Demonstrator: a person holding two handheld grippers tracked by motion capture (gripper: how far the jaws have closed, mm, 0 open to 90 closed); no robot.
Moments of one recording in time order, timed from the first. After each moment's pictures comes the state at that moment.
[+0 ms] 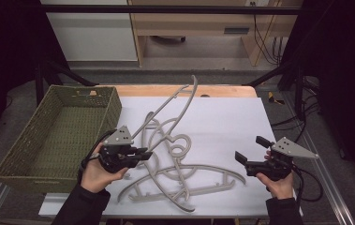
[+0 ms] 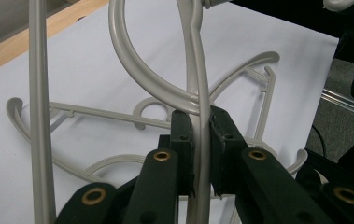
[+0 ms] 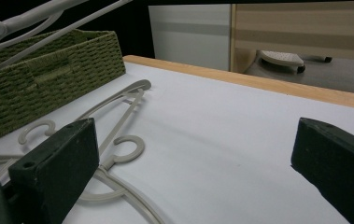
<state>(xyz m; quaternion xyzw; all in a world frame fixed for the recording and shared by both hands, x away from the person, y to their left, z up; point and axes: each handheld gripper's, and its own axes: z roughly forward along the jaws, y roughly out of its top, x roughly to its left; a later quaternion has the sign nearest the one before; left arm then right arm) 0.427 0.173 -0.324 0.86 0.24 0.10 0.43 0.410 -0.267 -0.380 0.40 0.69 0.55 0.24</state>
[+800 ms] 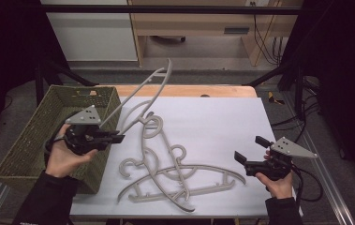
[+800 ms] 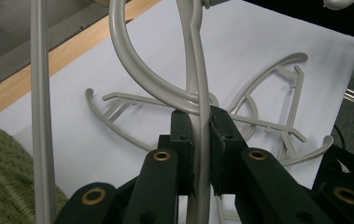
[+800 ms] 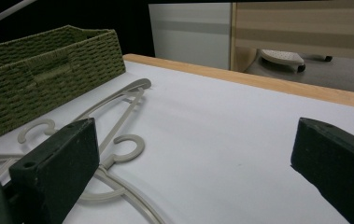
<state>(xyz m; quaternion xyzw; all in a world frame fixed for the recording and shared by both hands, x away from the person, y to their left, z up) 0.449 0.245 -0.279 0.86 0.26 0.13 0.42 0.411 -0.266 -0.380 0.40 0.70 0.55 0.24</state>
